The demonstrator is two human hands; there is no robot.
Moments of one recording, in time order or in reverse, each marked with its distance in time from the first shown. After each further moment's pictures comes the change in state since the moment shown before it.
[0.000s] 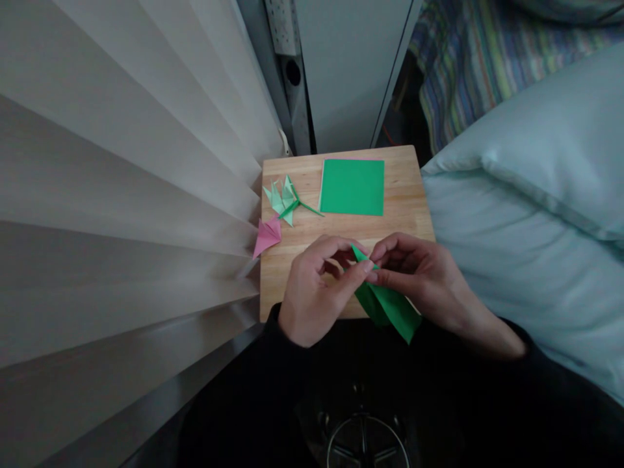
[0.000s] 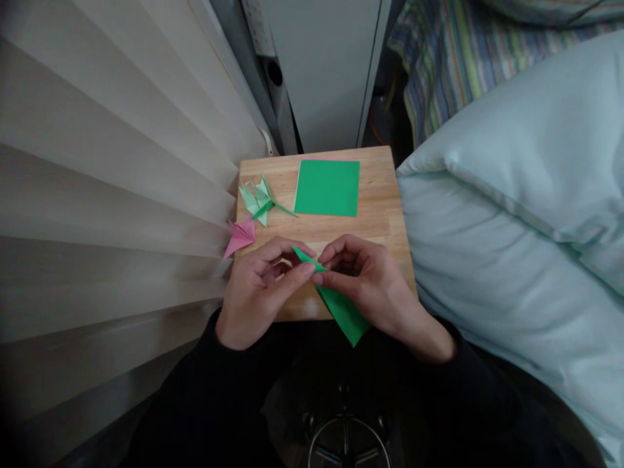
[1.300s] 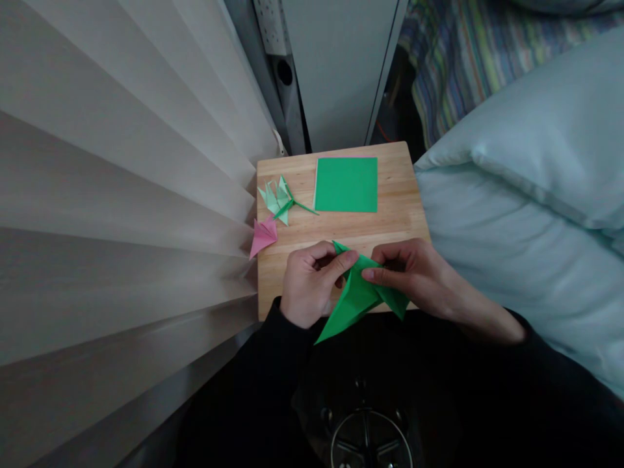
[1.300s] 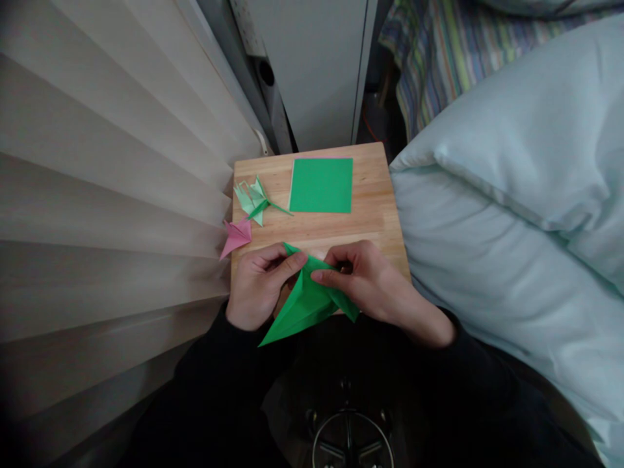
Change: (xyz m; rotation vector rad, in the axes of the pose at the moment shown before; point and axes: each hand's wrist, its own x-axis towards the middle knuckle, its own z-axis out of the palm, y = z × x) left_hand 0.006 -0.017 0.006 -0.145 -0.009 -0.170; right_hand 0.000 -0.005 -0.015 -0.314 -0.159 0.128
